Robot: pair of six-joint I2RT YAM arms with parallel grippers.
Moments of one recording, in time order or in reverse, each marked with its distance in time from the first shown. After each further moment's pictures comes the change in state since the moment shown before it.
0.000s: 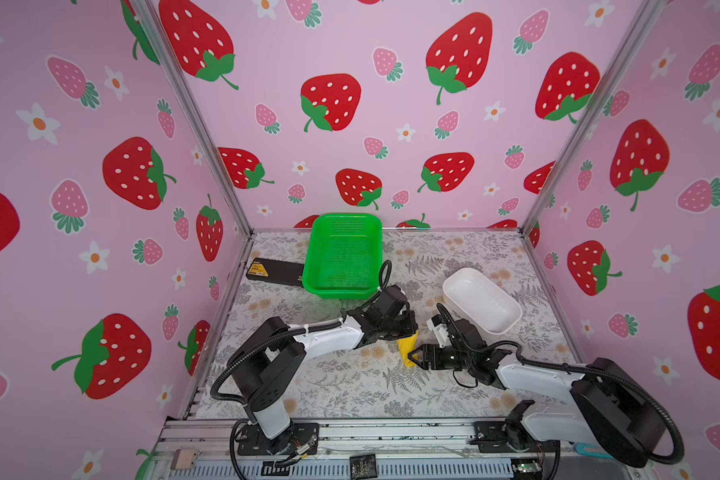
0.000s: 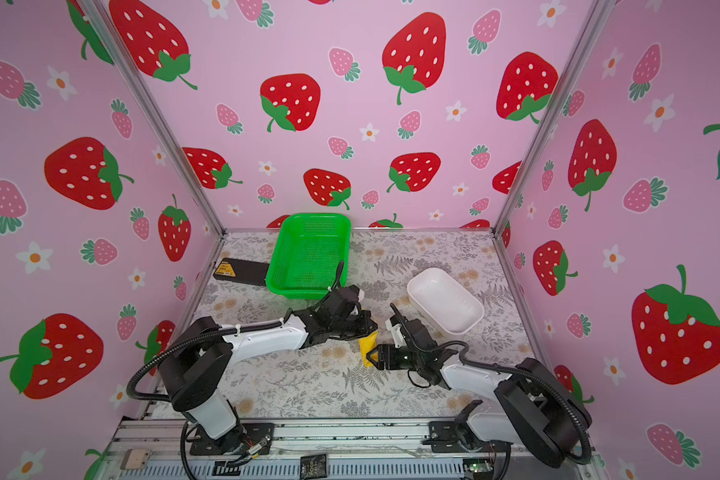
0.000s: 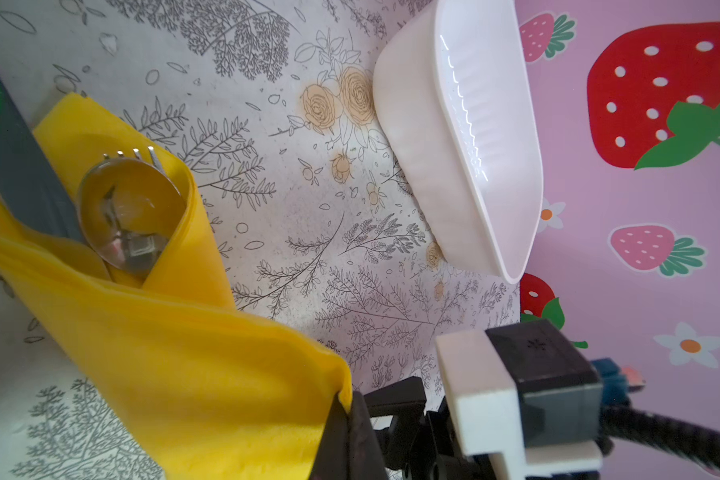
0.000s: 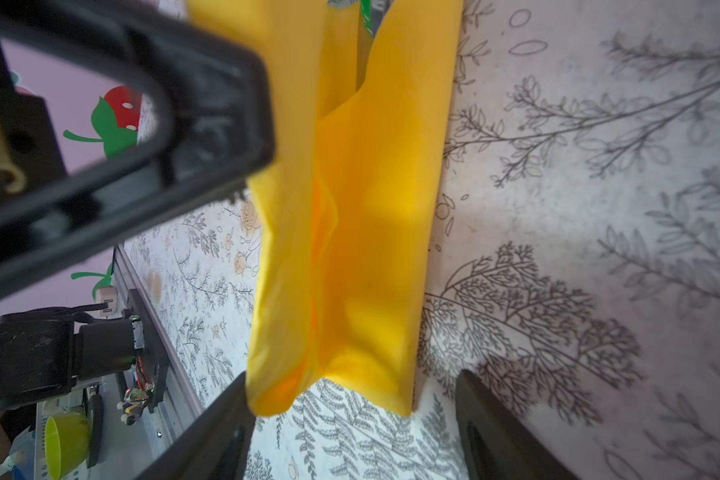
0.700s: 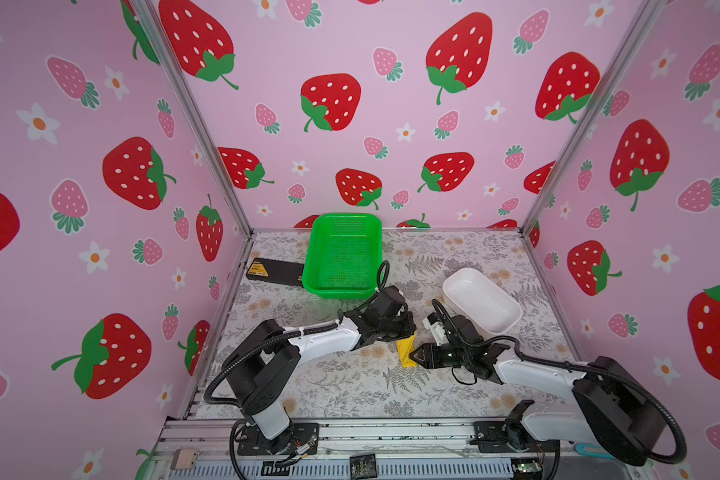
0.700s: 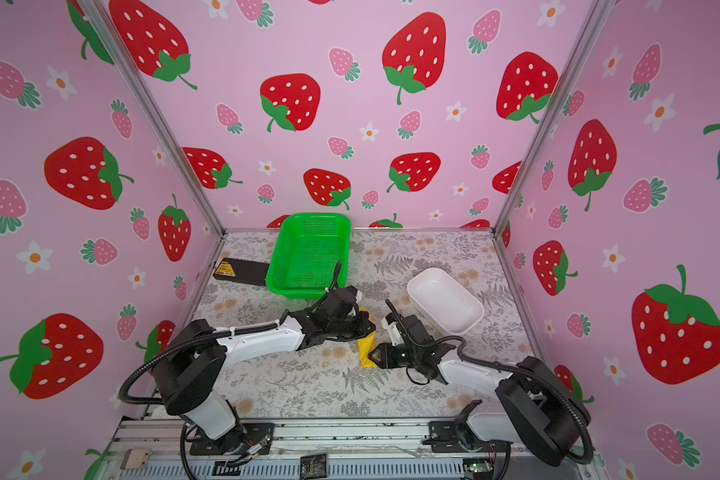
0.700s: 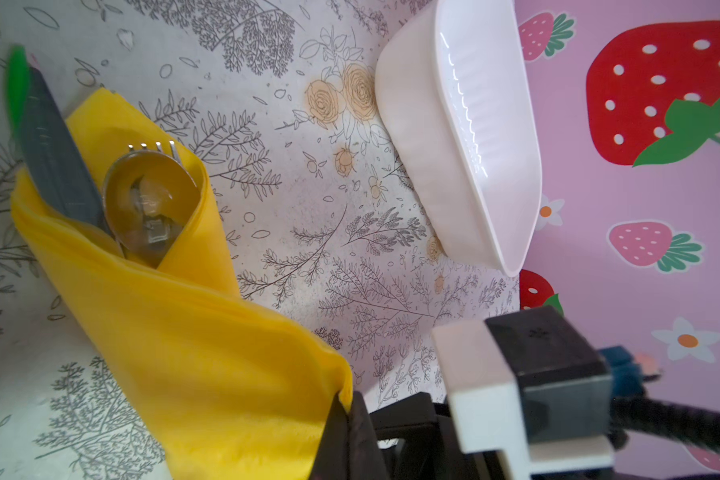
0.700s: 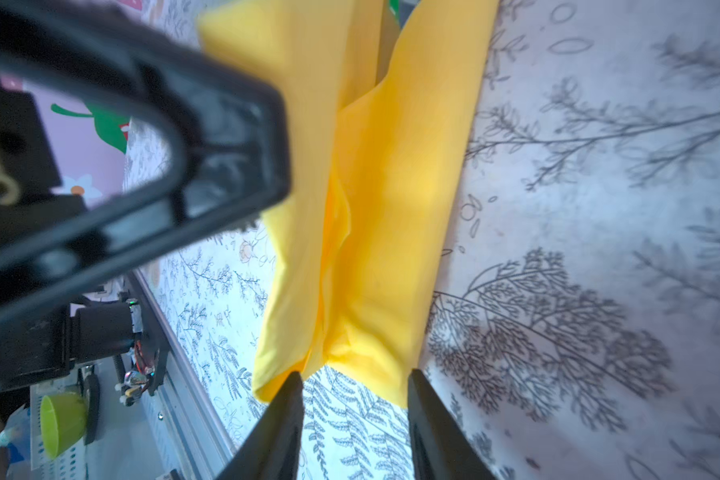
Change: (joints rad) left arm 0.000 -0.035 -0.023 -0.016 -0.003 0.000; right arm 0.004 -0.038 0.053 -0.129 -0.005 -0.040
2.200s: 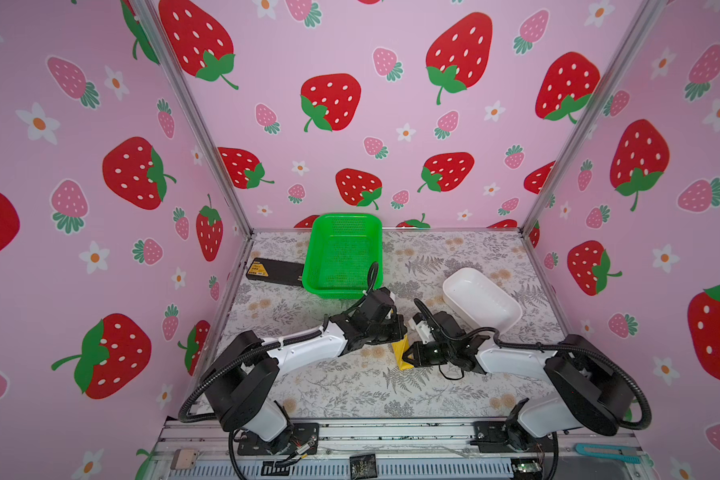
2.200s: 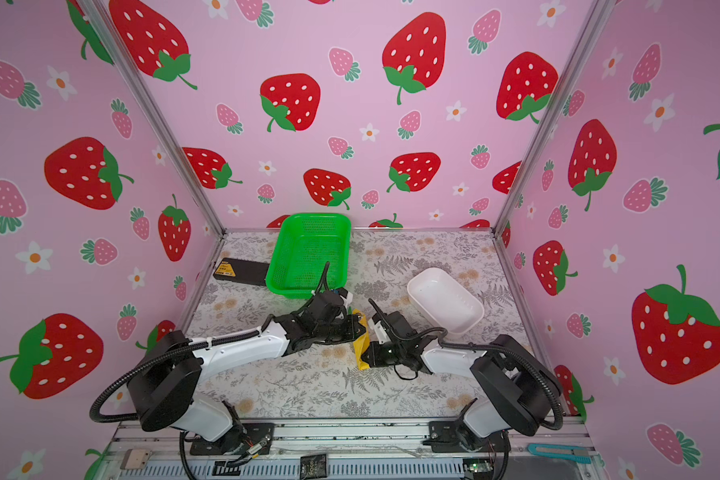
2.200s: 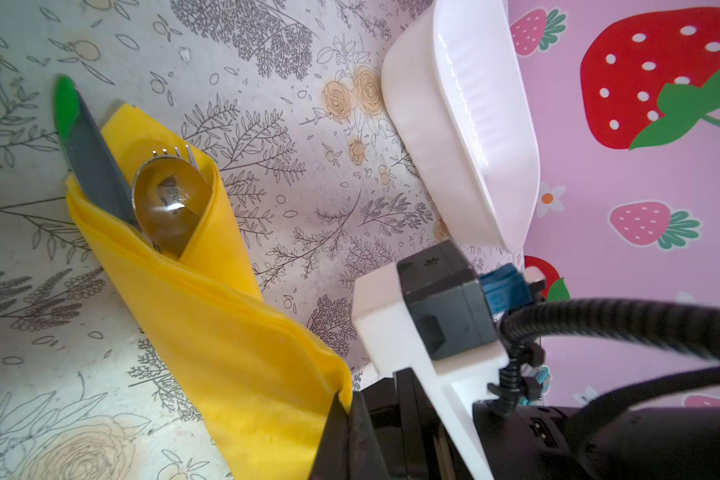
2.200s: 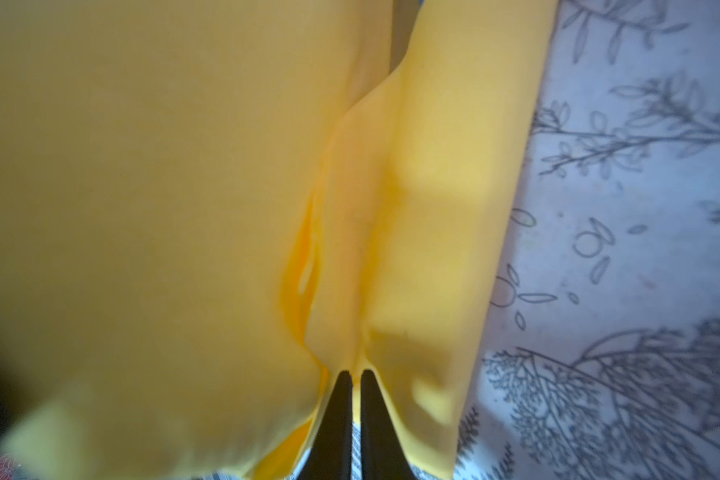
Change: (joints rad) left arm 0.024 -0.134 -0.095 -0.039 0.001 0.068; right arm 0.070 0.205 0.119 0.014 -0.031 0.040
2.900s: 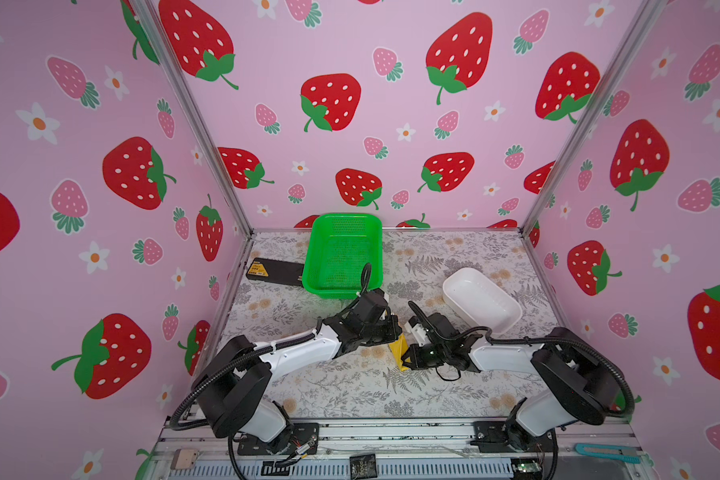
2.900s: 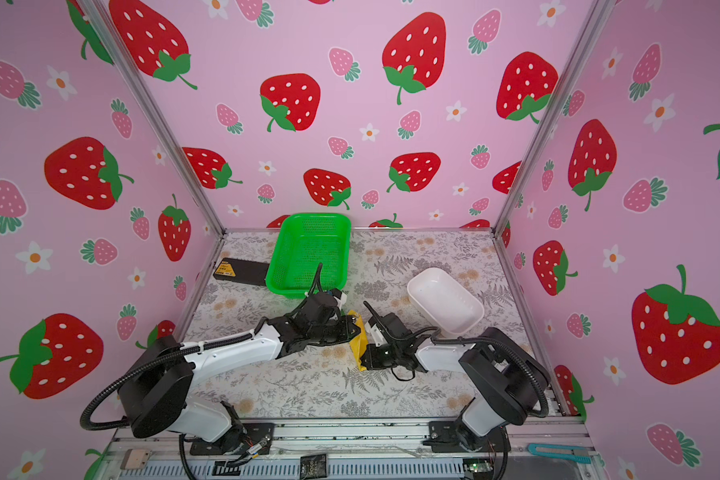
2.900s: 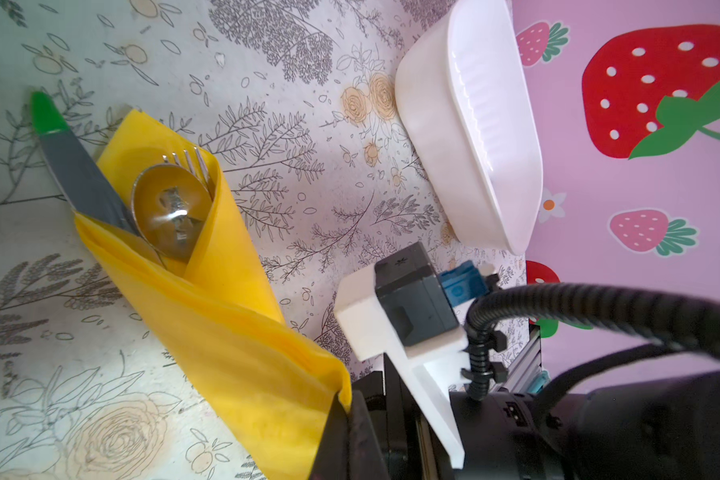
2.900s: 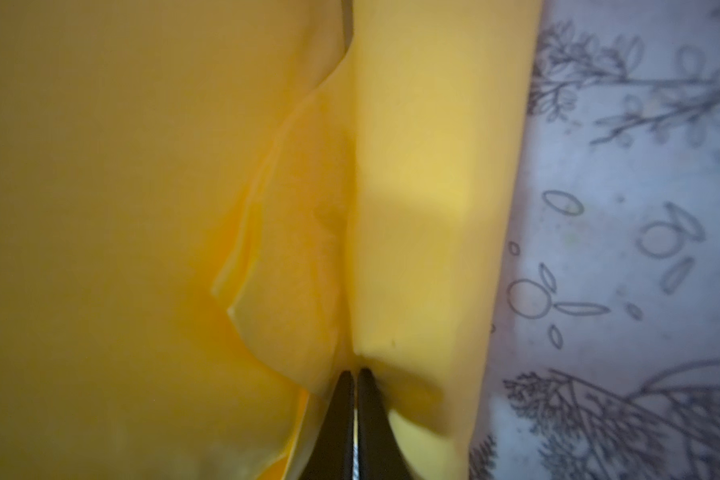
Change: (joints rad) left arm 0.018 -0.032 -0.036 0.002 0.010 0.000; right arm 0.024 0.085 0.033 0.005 -0.014 0.002
